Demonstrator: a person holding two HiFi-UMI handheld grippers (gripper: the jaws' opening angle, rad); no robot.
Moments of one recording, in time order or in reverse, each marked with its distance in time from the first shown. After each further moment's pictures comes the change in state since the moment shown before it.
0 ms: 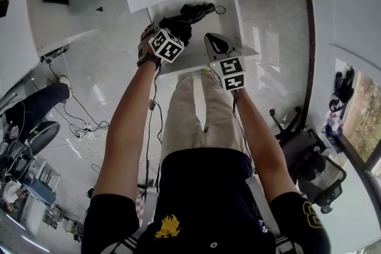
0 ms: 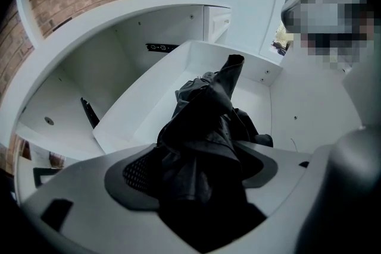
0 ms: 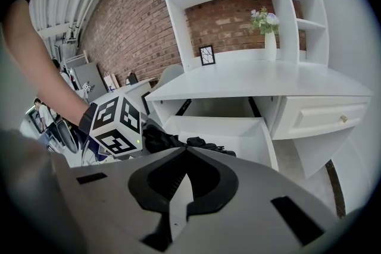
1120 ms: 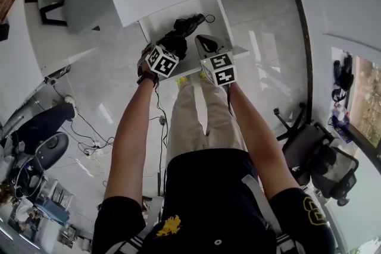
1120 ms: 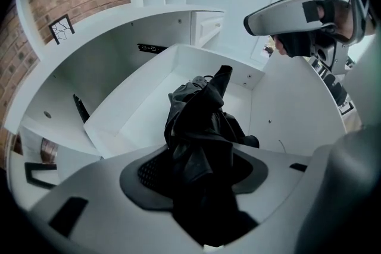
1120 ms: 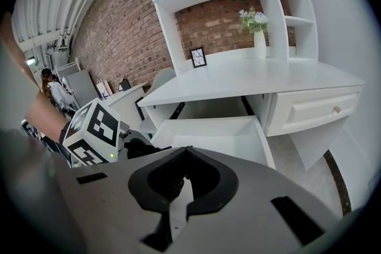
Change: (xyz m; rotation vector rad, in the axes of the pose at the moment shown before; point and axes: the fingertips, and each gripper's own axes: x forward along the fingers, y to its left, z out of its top) left arm -0.023 -0.040 0.000 -0.026 0.002 -0.096; right arm -0.003 -0.010 0.005 0.078 -0.024 -0.036
